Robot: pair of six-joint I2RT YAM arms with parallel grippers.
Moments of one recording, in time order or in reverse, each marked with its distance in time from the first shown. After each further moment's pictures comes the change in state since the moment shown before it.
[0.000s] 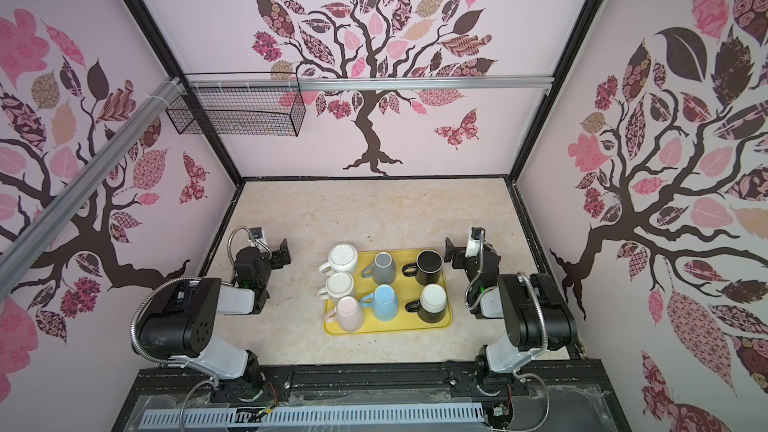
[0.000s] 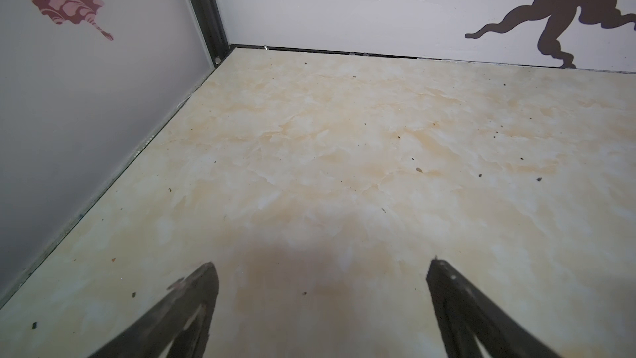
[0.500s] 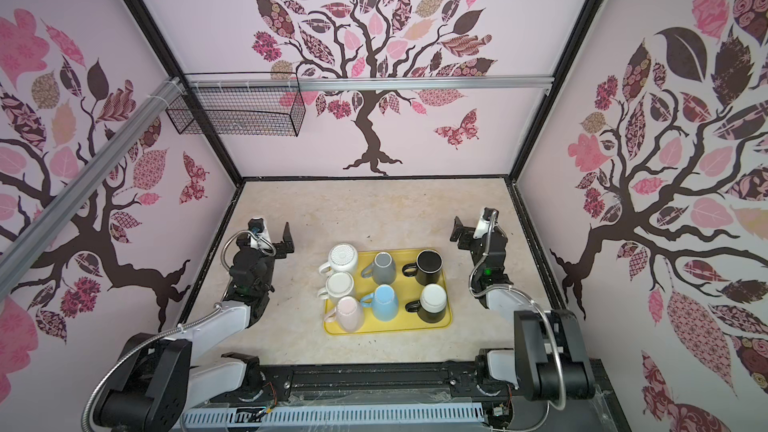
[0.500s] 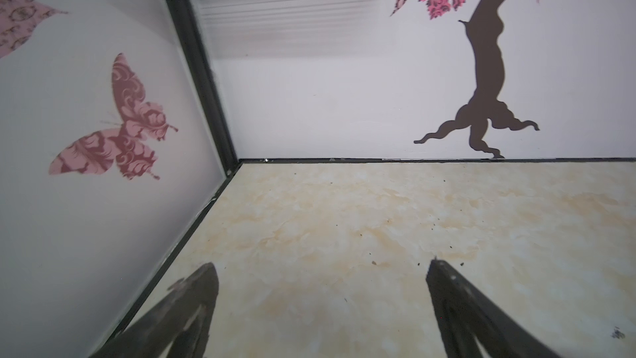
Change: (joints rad) left arm -0.195 -0.413 0.013 -0.163 -0.219 0.062; right arm 0.009 -0.336 0.219 -0.466 0.134 0.134
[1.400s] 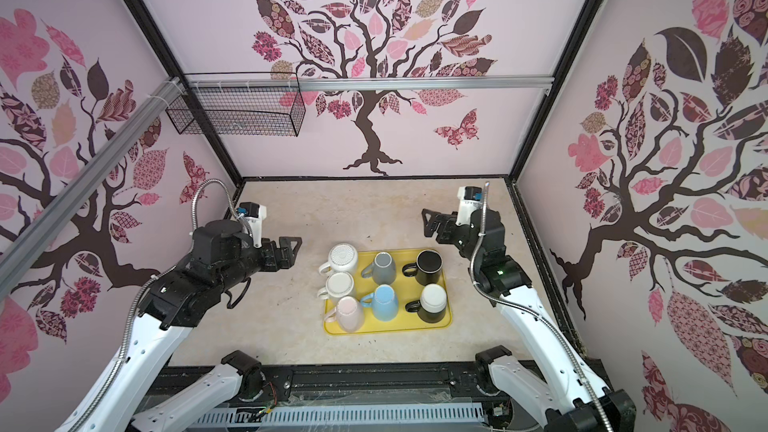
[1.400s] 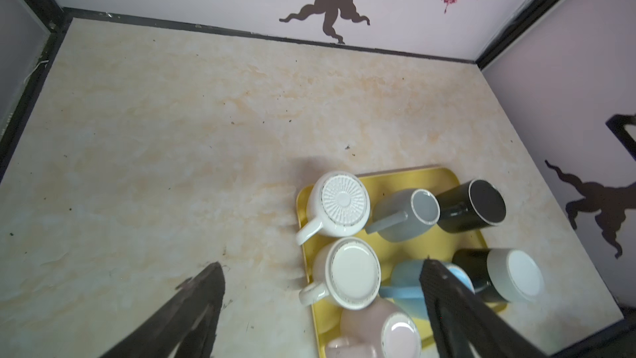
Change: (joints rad) left arm -0.257 -0.307 0.815 -1.667 0.313 -0.323; right arm 0.354 -0.258 0.408 -0.859 -0.136 0.185
